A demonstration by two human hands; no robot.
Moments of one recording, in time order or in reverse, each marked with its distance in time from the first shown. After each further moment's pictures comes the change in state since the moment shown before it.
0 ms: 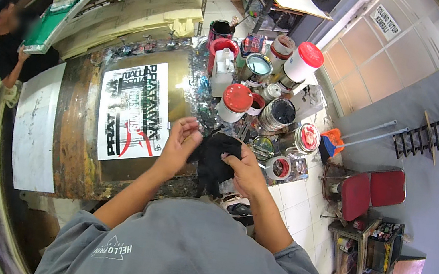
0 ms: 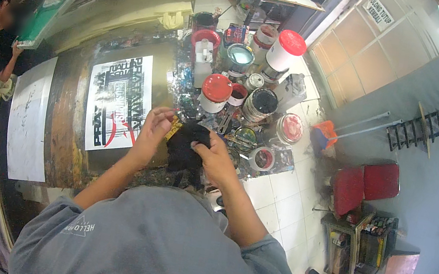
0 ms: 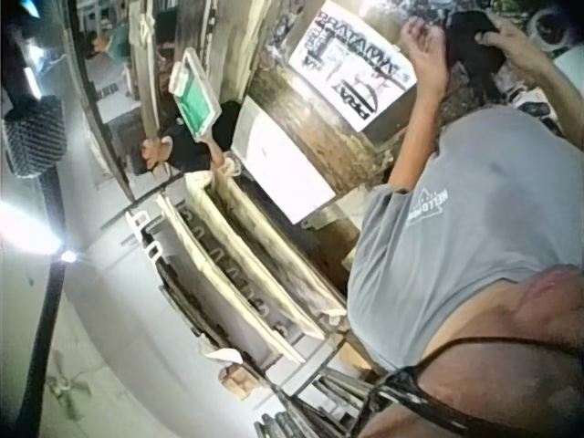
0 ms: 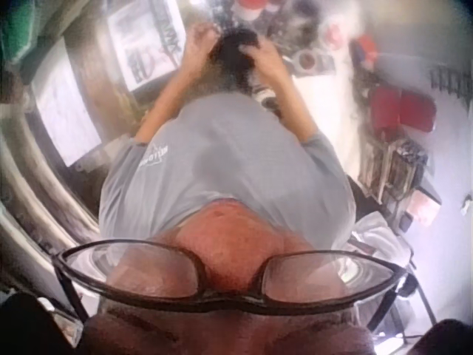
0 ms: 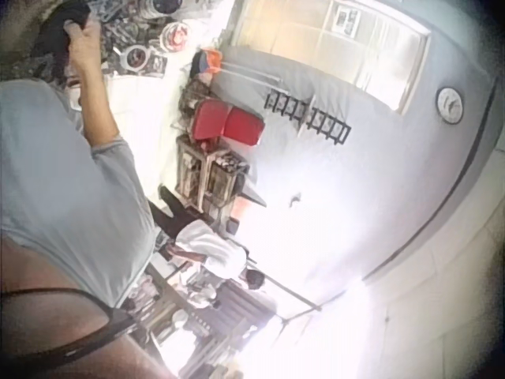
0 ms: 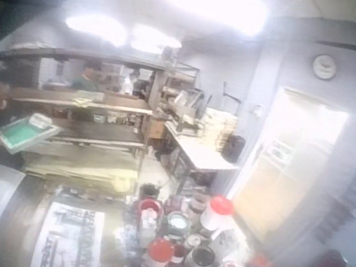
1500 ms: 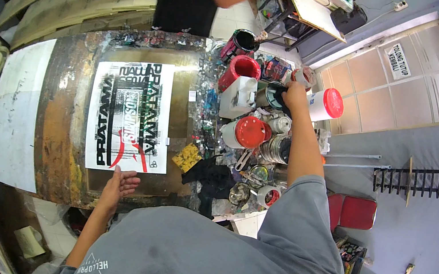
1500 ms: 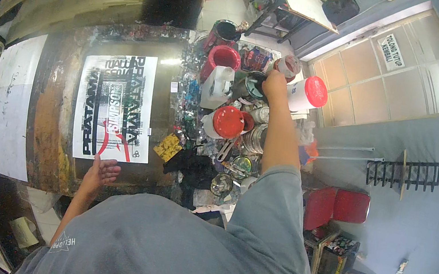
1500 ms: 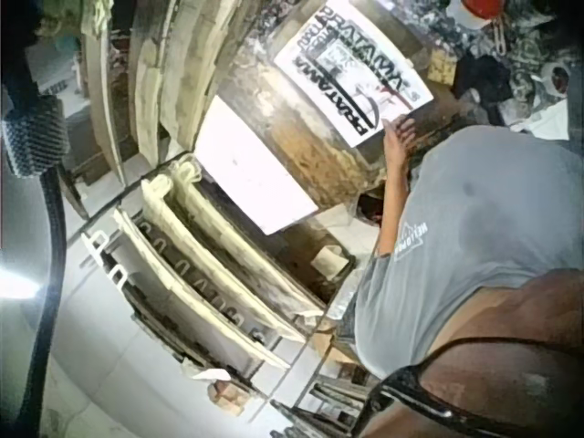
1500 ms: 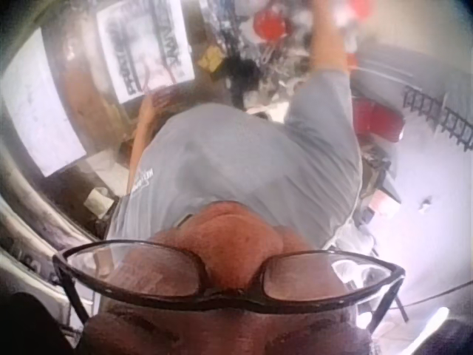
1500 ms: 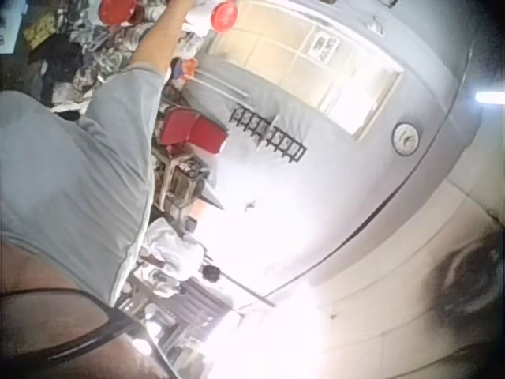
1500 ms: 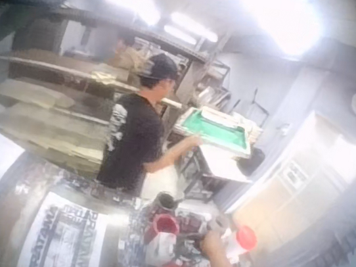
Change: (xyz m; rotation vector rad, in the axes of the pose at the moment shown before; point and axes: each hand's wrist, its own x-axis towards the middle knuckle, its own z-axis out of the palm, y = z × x) left_hand -0.066 -0.069 -0.188 -0.218 0.260 -0.618; right_hand 0.361 -0.106 -0.189 -1.927 0.393 -0.214
